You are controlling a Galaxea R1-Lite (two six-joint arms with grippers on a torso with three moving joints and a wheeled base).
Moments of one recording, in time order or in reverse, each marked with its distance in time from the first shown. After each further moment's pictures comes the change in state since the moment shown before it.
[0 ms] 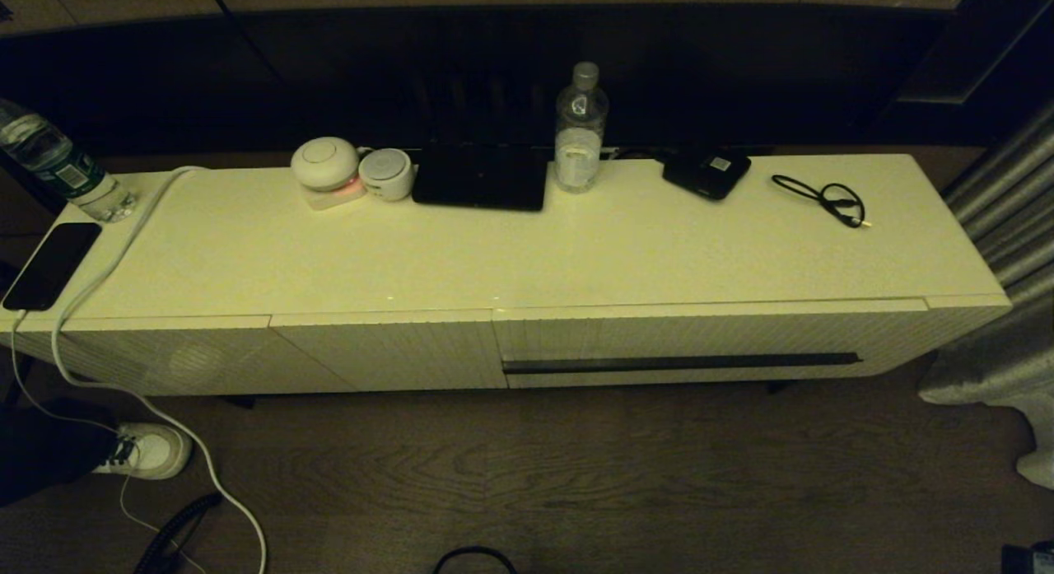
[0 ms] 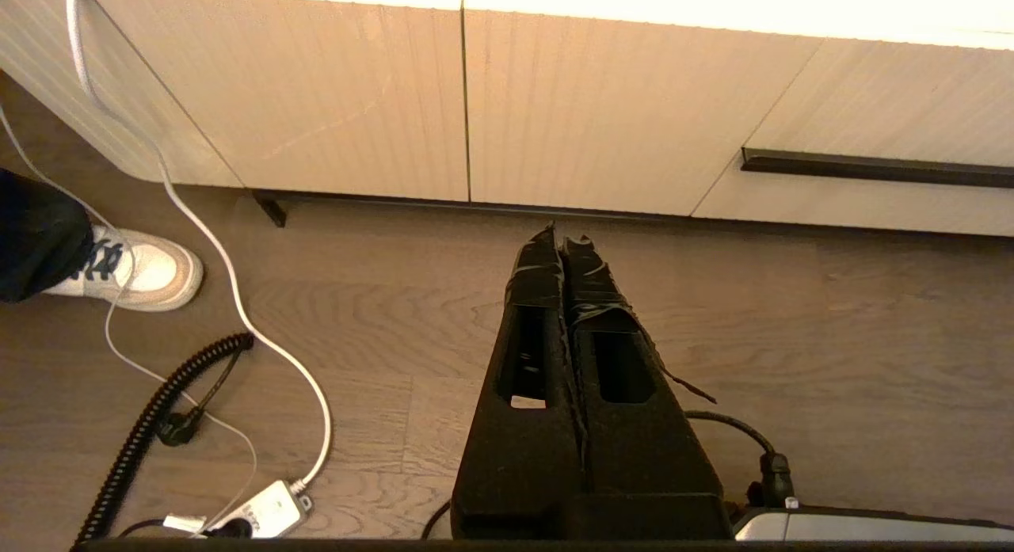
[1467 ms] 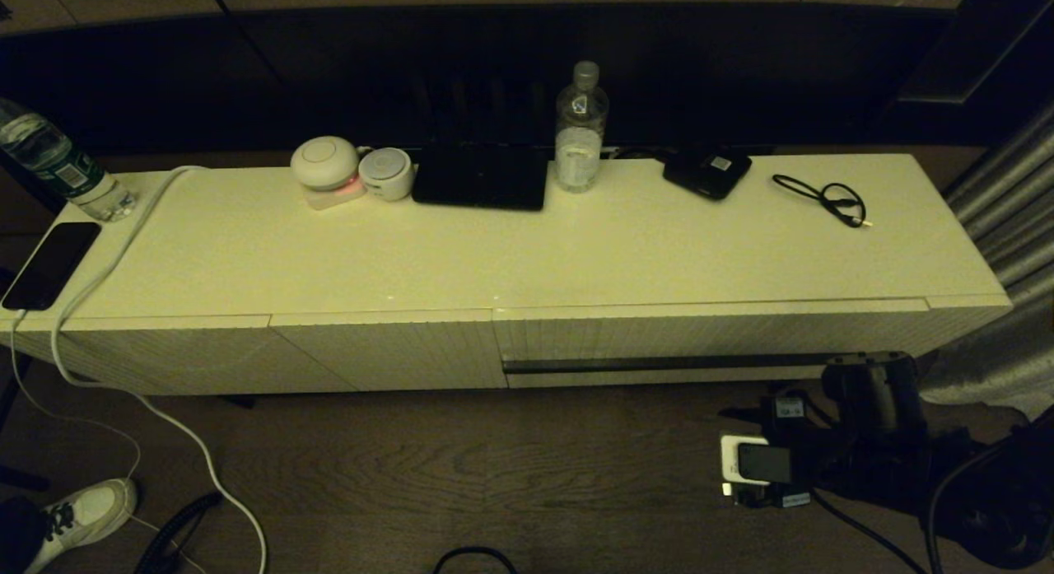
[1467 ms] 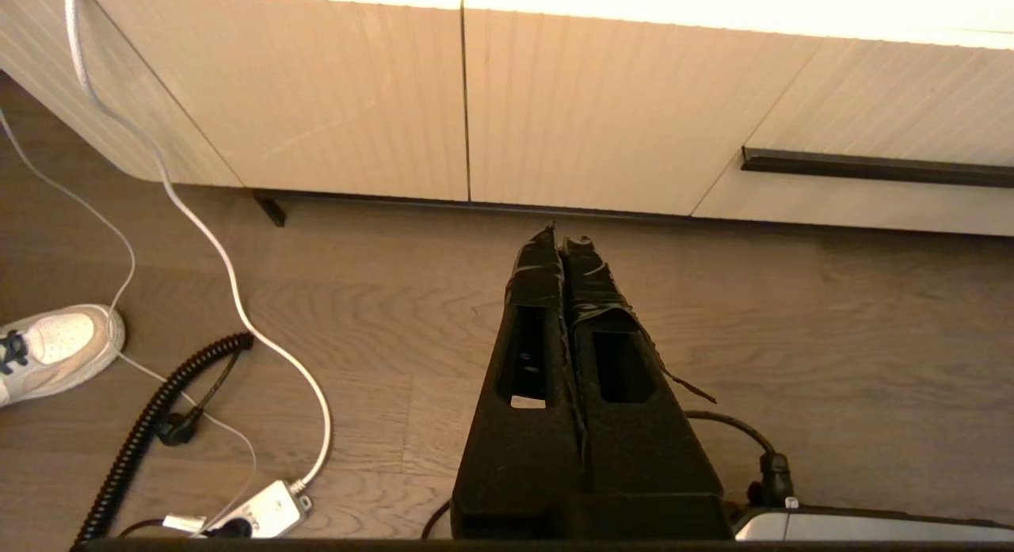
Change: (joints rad) left arm 0.000 0.000 0.000 0.000 0.000 0.000; right arm -0.053 0.891 -0.315 -0.667 0.169 -0.266
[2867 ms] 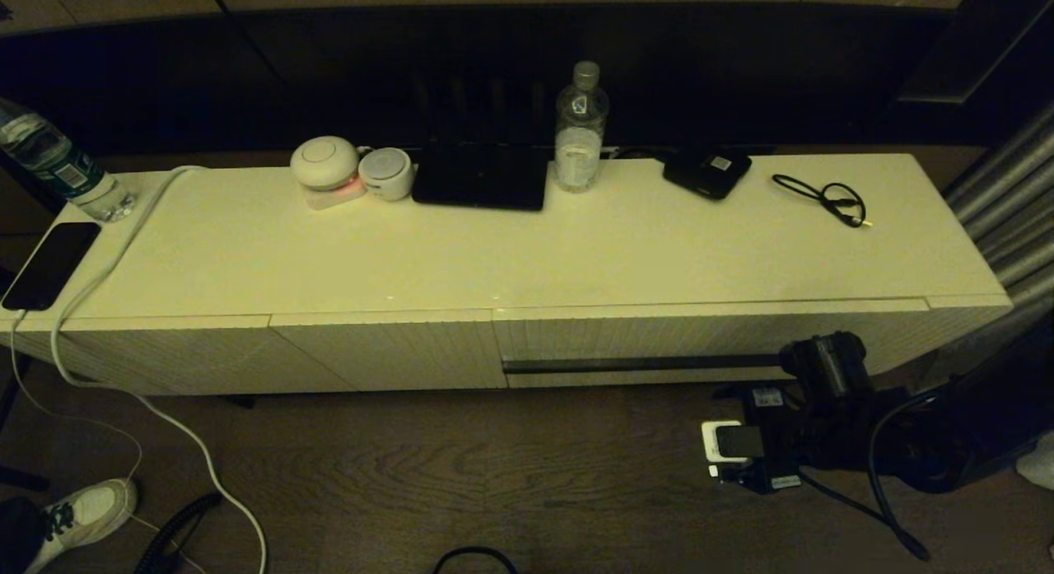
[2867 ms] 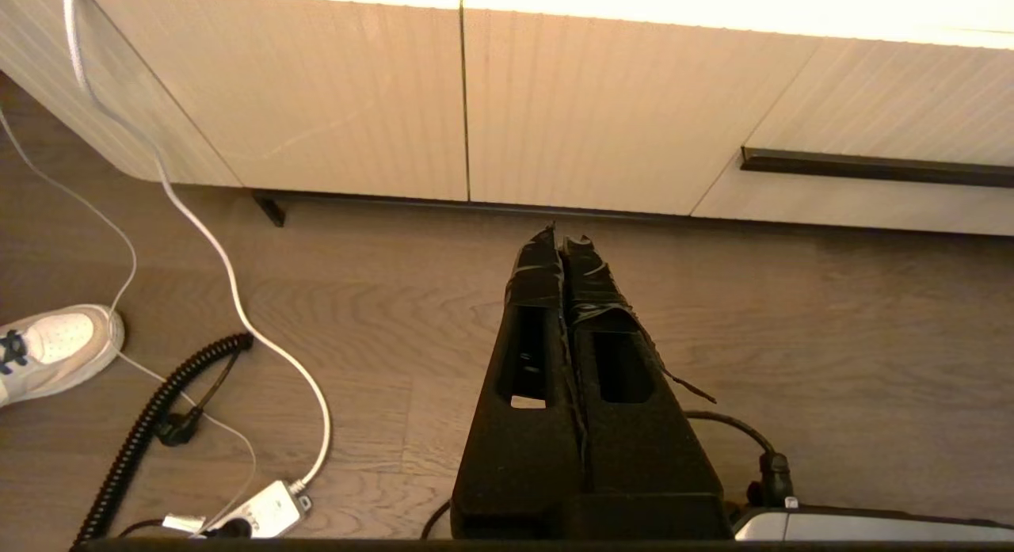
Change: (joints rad) left arm 0.000 0.000 0.000 0.000 0.000 0.000; right arm -0.042 0.121 -0.235 0.275 -0.041 -0.074
